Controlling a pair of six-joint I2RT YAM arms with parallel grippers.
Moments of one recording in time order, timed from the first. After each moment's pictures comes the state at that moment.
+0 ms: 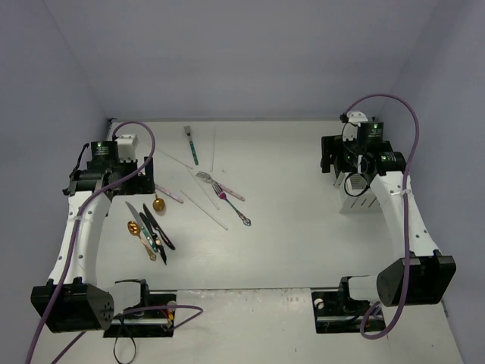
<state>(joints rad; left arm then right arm) 0.05 1.18 1.23 -0.93 0.10 0.01 0.03 1.32 1.28 -0.70 -0.09 -0.05</state>
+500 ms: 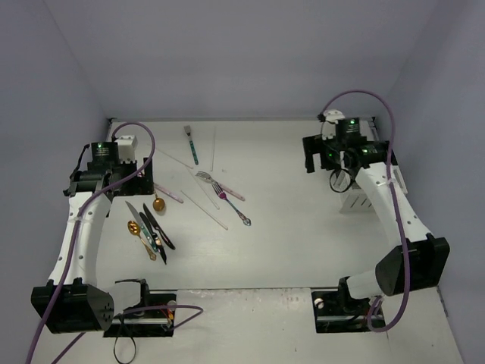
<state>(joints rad) 0.05 1.17 1.22 -0.92 0.07 0.01 0.16 1.40 1.33 -0.70 -0.05 -0.05</state>
